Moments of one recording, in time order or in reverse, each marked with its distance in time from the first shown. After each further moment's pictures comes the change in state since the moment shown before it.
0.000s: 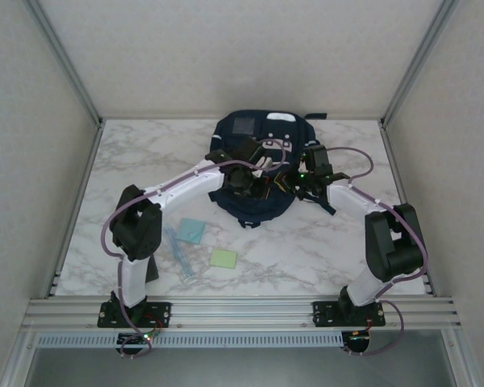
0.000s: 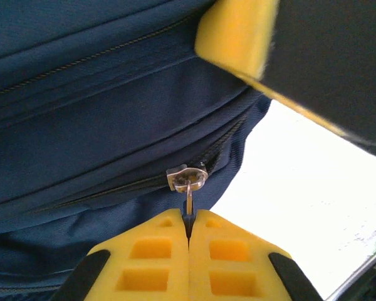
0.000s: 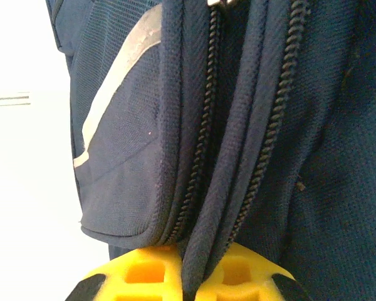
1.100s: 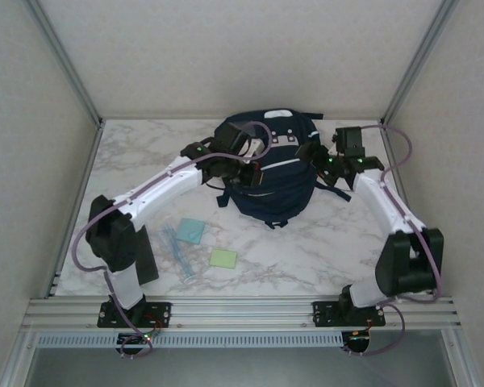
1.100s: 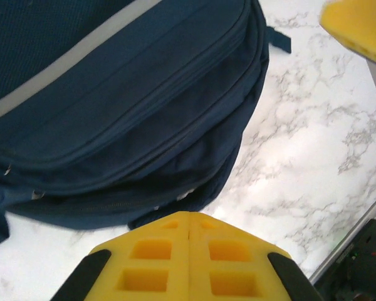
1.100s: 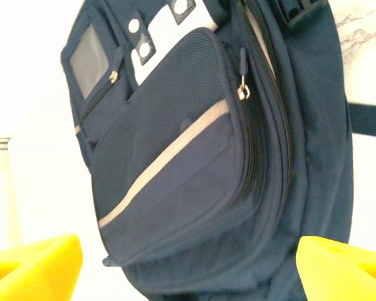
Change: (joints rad) left arm 0.042 -0.141 -0.002 0.041 0.039 0.033; right arm -0.170 -0.178 0.174 -0.353 0.108 -0.250
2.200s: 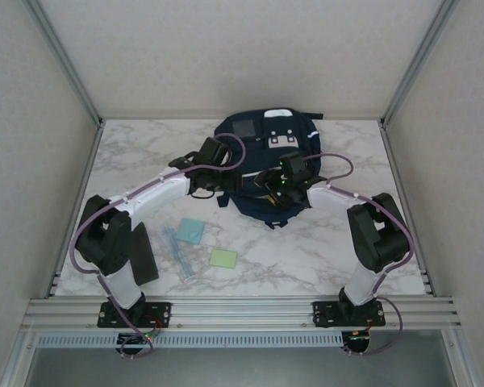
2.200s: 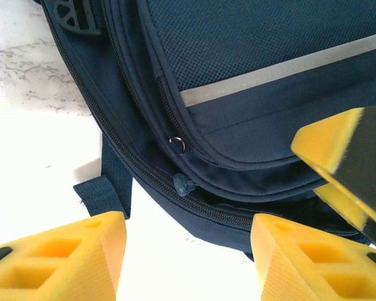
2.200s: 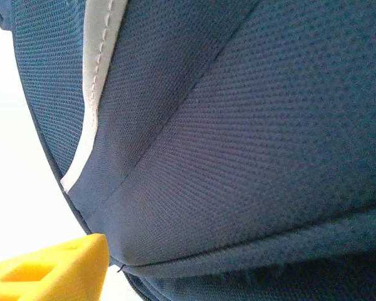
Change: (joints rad) left arm 0.110 -0.095 -0.333 0.190 -0.216 -0.146; right arm 0.332 0.291 -0.151 0.411 0.043 0.396
